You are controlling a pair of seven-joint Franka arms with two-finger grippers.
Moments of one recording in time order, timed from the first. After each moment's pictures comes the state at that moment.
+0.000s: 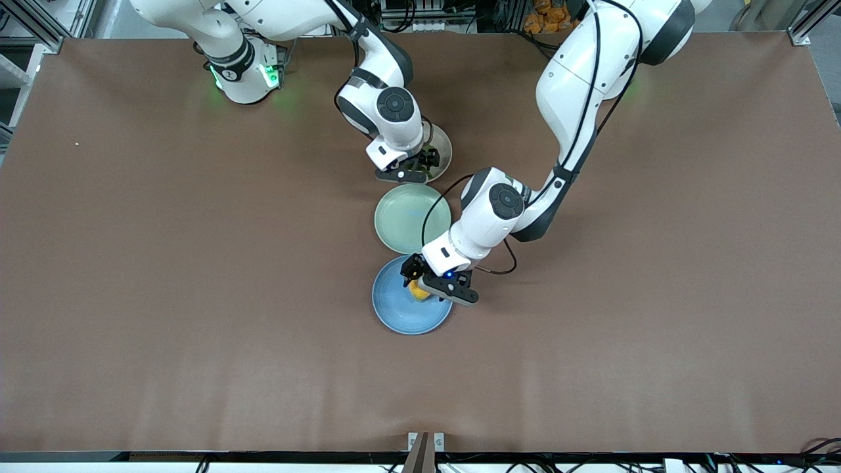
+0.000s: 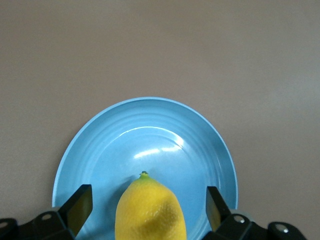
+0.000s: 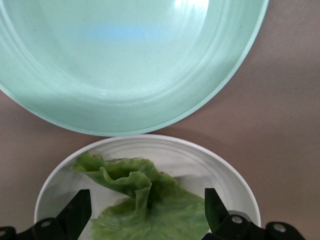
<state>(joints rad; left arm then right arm) -0.55 0.88 -0.16 -1.46 -0.26 2.82 -0.16 0.61 0.52 0.37 -2.03 -0.02 2.45 1.09</state>
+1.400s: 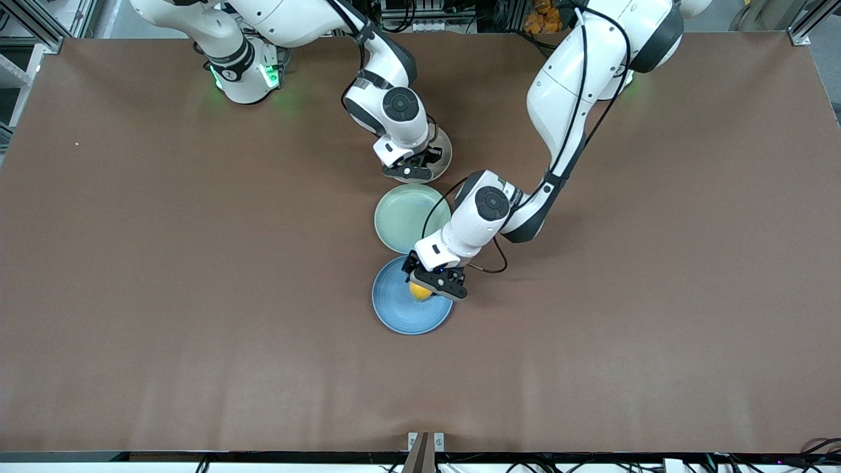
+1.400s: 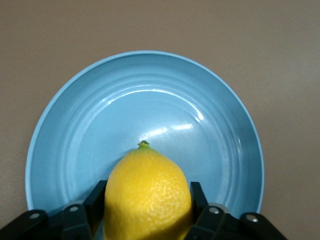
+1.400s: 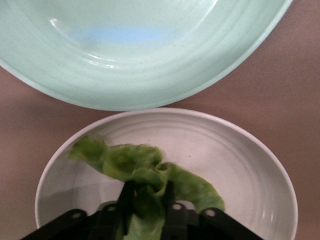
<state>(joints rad) -0.58 0.93 -0.16 -1.46 -0.18 2.82 -0.16 0.61 0.56 0.40 -2.03 -0.02 2.50 1.13</state>
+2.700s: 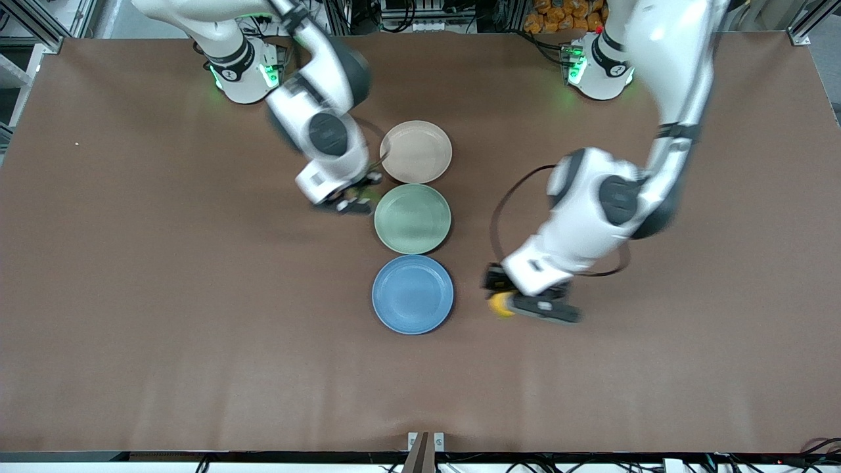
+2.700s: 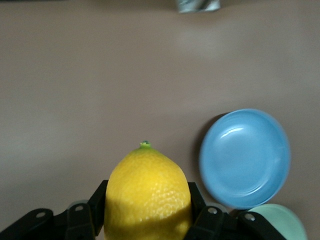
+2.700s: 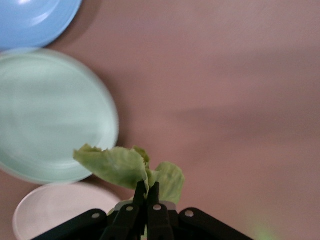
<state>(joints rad) -0.31 0.54 -0.09 -1.47 -0.14 2.19 -0.14 0.26 0.34 0.34 -1.86 0.00 1.95 0.66</state>
